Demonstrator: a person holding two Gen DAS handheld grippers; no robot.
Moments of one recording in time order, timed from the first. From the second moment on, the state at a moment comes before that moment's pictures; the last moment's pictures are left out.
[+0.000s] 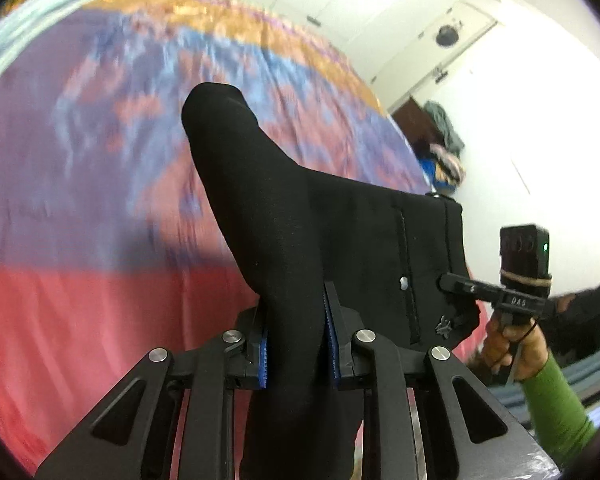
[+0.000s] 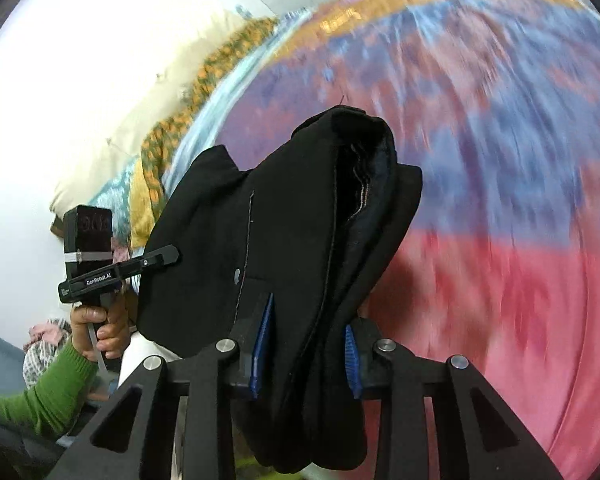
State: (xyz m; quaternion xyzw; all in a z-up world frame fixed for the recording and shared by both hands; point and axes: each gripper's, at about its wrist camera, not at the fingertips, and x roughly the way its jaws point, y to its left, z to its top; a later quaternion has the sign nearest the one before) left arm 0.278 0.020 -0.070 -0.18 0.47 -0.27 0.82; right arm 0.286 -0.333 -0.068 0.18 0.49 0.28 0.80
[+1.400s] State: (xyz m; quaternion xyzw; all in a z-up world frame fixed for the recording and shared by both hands) left arm 0.058 -0.037 -0.030 0.08 0.36 -0.04 0.93; right arm 0.059 -0.227 -0.009 -0.04 0.39 0.00 0.92
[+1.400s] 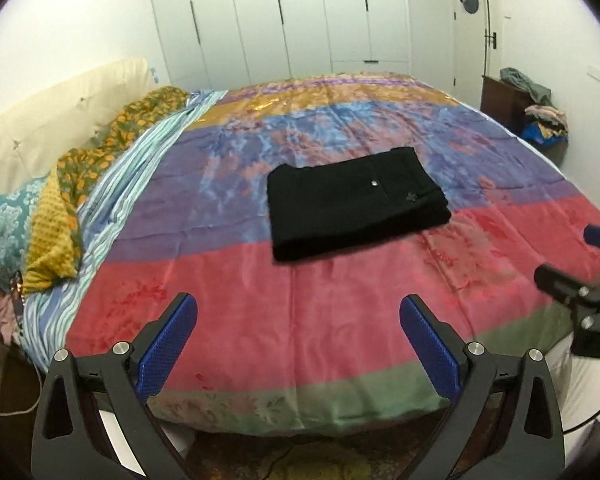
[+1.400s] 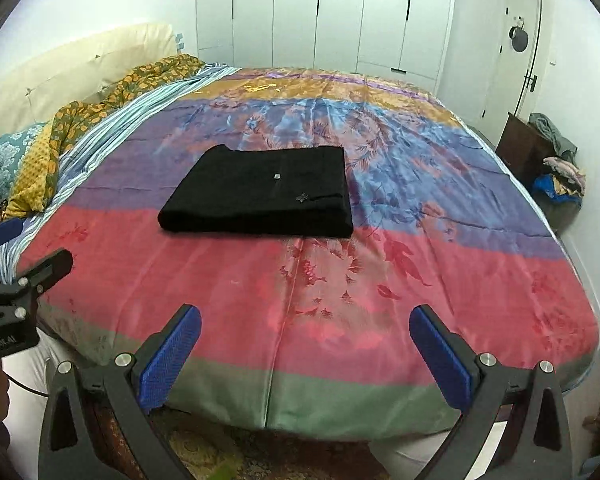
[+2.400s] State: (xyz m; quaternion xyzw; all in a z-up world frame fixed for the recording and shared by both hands) left arm 0.036 -0.040 -0.011 0.04 0.44 -0.04 0.90; right arm 0.027 -0.208 0.028 -0.06 0.39 -0.01 0.92
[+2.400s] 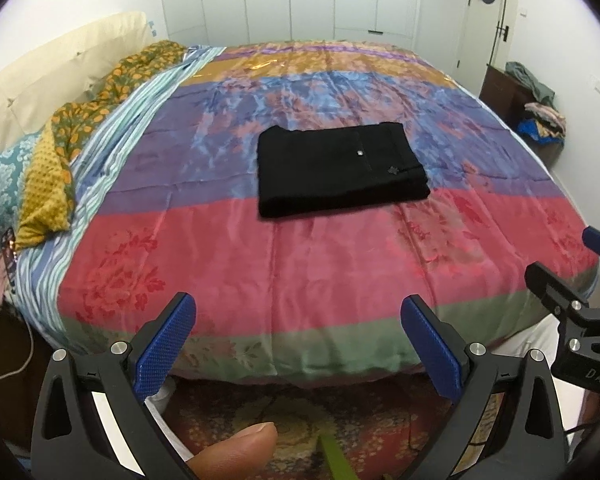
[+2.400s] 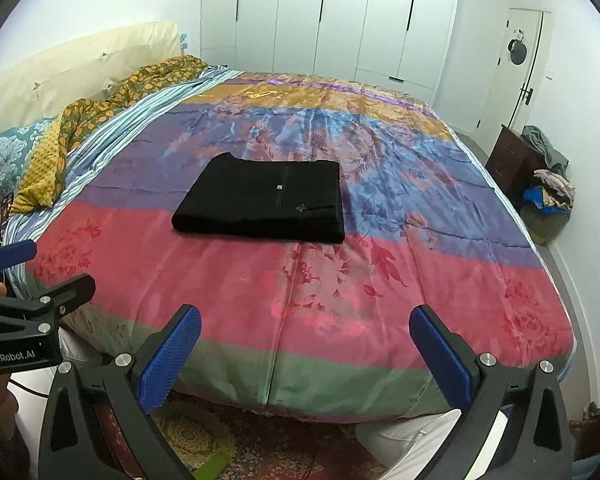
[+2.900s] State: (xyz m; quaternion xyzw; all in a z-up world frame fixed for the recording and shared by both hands) left arm 0.036 -0.042 -0.017 0.04 0.45 -0.05 0.89; right arm 0.028 -0.207 0.022 -0.07 0.41 -0.02 0.91
